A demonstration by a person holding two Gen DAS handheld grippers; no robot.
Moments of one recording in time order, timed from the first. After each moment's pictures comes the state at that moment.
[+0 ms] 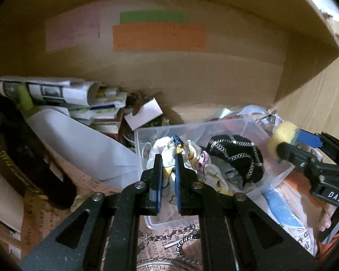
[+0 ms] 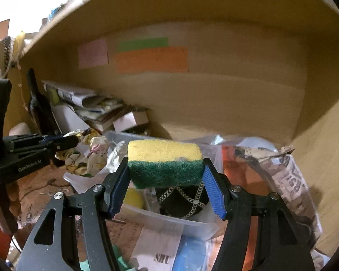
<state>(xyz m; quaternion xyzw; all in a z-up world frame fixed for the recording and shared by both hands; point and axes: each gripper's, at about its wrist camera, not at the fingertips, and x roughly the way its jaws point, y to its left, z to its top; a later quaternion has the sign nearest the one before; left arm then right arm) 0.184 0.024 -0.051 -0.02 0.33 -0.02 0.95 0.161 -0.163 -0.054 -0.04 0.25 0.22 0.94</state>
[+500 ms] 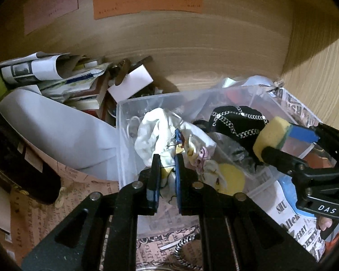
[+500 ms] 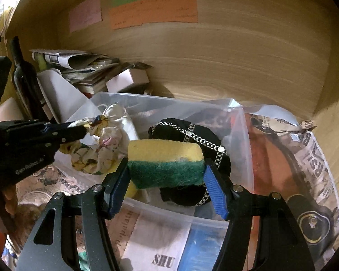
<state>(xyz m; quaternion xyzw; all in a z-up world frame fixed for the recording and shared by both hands) 0.213 0.010 -0.093 0.00 0.39 -0.02 0.92 0.191 -0.147 -0.098 -0.06 0.33 0.22 0.91</state>
